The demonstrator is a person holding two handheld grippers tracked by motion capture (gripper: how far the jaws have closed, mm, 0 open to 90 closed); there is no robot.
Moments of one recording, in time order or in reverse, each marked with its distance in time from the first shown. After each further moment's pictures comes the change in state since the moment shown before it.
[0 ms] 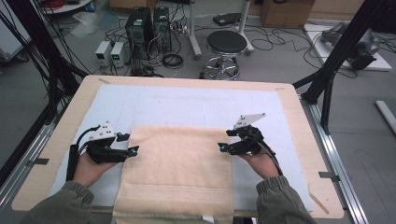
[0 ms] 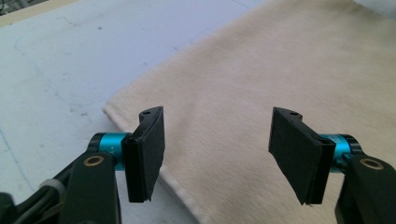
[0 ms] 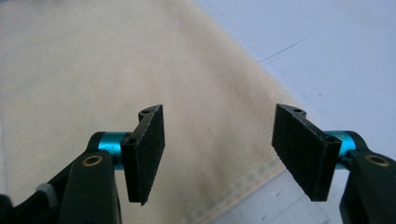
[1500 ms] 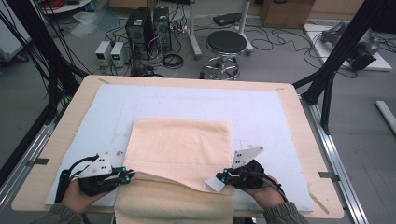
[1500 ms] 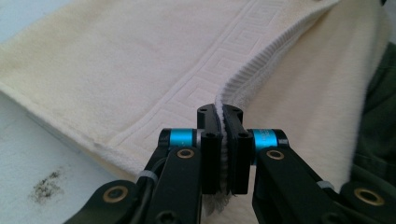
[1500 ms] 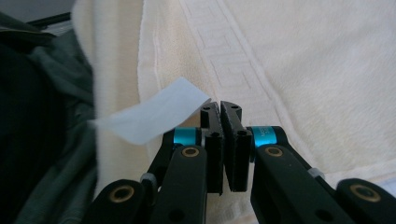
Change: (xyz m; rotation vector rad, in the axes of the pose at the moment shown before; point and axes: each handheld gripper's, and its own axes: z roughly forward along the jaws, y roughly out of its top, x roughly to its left) left arm -0.067 -0.035 -0.051 0.040 -0.181 0.191; right arm 0.084 -0.042 -0.023 0.048 0.222 -0.150
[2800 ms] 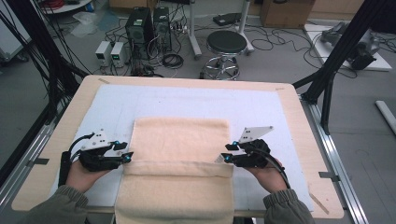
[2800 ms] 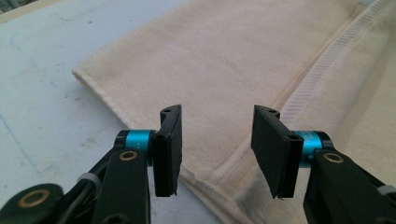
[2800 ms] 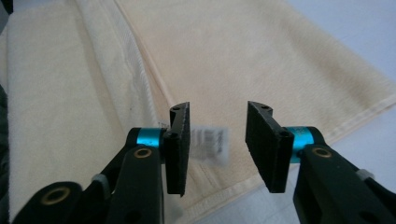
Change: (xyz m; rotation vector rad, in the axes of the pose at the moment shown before) left arm 0.060 0.013 0.023 -0.025 0.142 -0.143; right arm -0.048 0.019 -0.015 -0.049 -0.166 0.085
